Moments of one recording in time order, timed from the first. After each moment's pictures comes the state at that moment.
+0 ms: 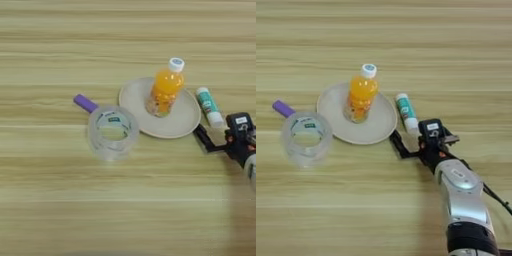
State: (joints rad) arm -0.14 -0.47 -0.25 0.54 0.07 -0.11 0.42
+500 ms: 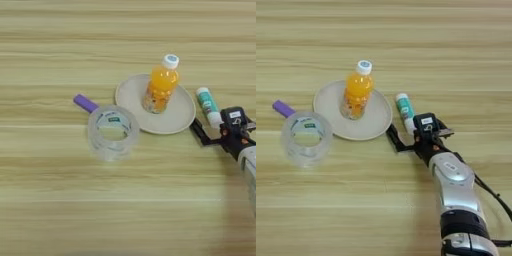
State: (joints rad) arm -0.22 -0.47 -0.22 0.69 0.05 -0.21 0.39
